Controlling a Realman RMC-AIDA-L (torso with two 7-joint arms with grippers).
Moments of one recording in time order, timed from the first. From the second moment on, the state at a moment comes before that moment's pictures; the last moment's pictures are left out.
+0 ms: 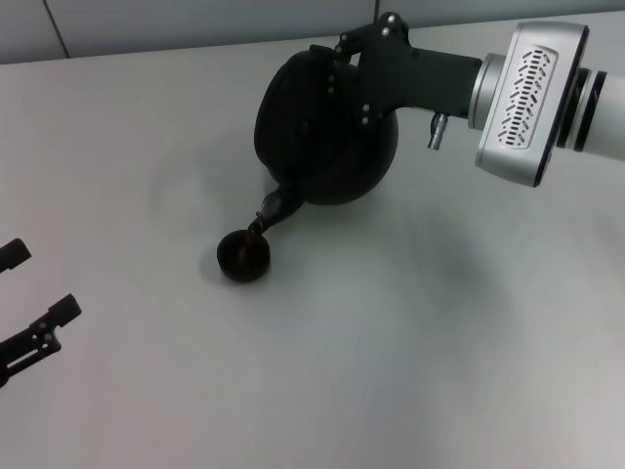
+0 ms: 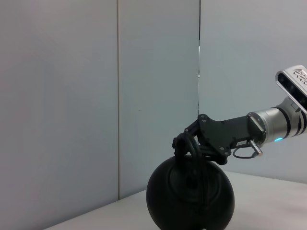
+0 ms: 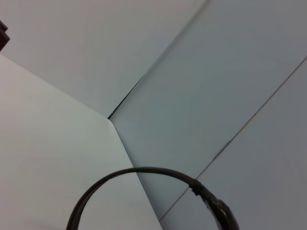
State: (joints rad) left arm -0.25 -2.06 0.22 0.52 2.05 1.85 -0.79; right arm 0.80 2.08 -0.46 -0.32 -1.90 -1.24 0.25
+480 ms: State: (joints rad) left arm -0.25 -2.06 0.22 0.52 2.04 1.85 -0.80; right arm 0.78 2.08 -0.45 -0.33 -1.90 -1.24 0.50
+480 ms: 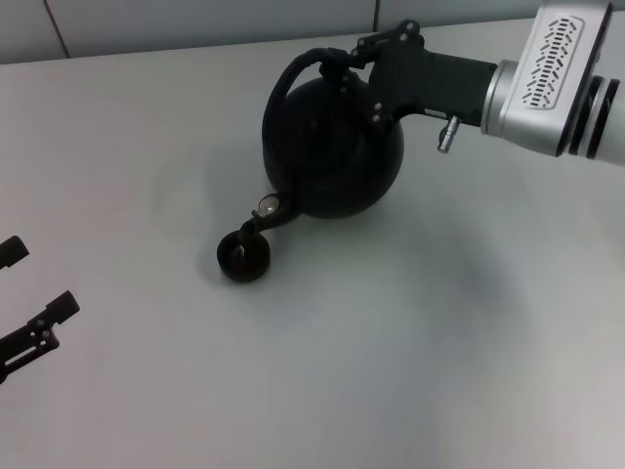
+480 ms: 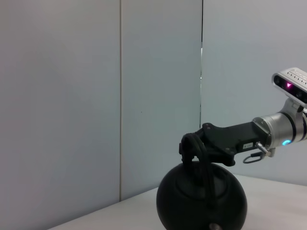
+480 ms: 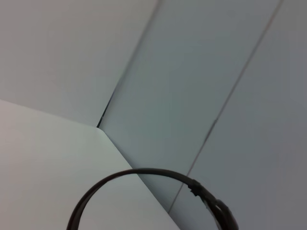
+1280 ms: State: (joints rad) left arm -0.25 -2.06 0.22 0.52 2.03 1.86 -0.80; right arm 0.69 2.08 -0.45 -0.31 -1.75 -1.25 0.82
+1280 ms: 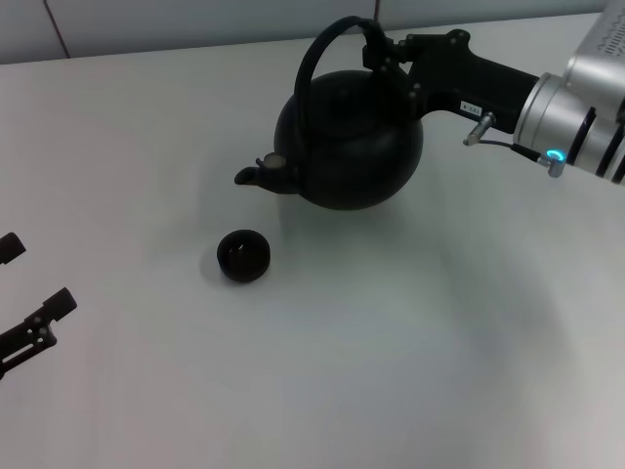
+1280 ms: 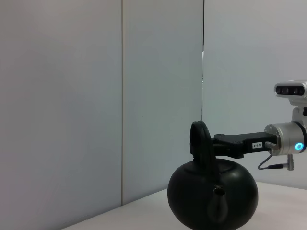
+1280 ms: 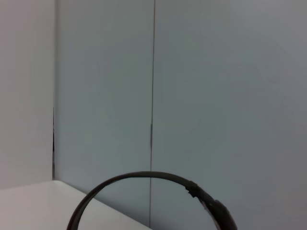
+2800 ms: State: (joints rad) left arm -0.26 -2.06 0.22 0.51 2.03 1.87 -0.80; right arm 0.46 2.08 -0.44 -0.15 -1.49 -1.31 0.52
